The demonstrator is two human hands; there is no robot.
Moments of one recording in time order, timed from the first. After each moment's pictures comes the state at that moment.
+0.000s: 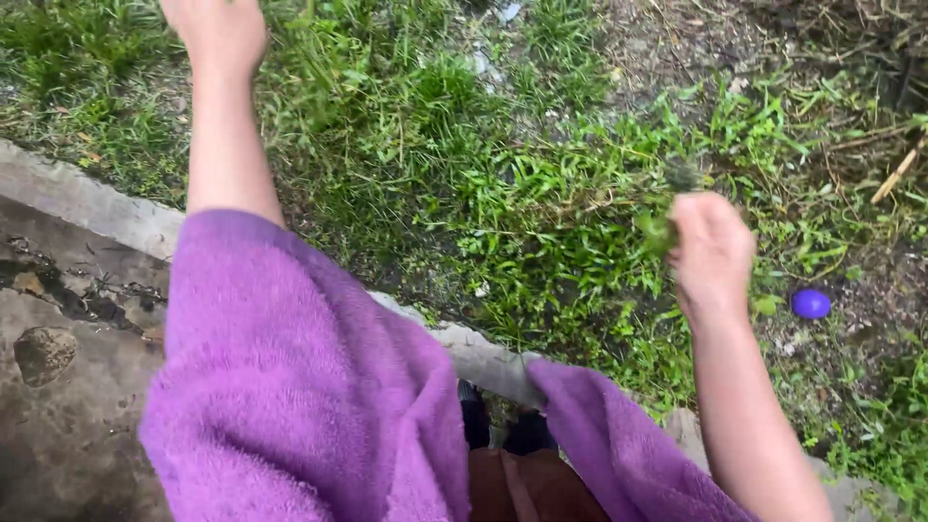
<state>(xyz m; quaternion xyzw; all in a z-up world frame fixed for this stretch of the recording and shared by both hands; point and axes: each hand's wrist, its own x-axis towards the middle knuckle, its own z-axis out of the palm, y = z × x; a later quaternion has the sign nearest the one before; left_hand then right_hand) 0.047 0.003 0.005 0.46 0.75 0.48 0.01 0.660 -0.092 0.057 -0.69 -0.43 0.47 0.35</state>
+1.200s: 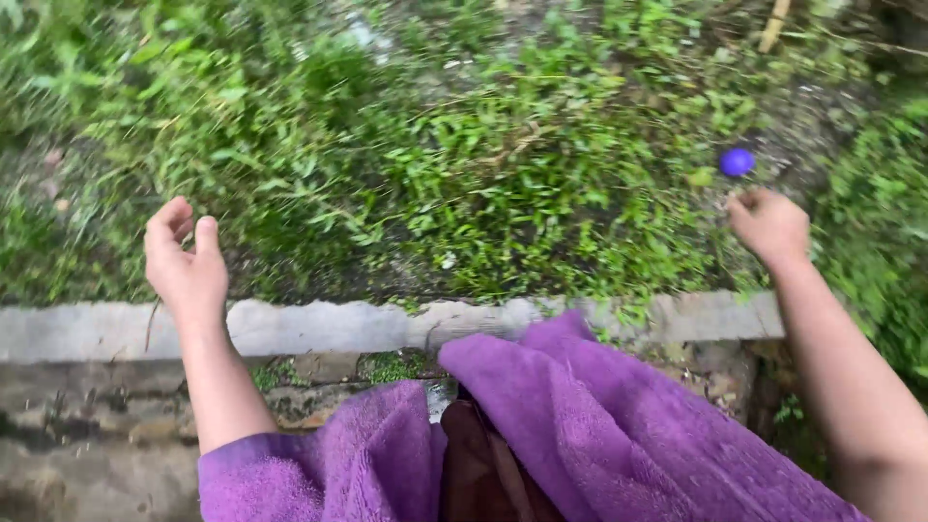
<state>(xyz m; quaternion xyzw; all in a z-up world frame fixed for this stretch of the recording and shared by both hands) 0.092 -0.176 -0.065 0.50 0.75 0.39 0.17 0.977 -0.169 -0.095 -0.84 -0.52 0.10 -0.12</state>
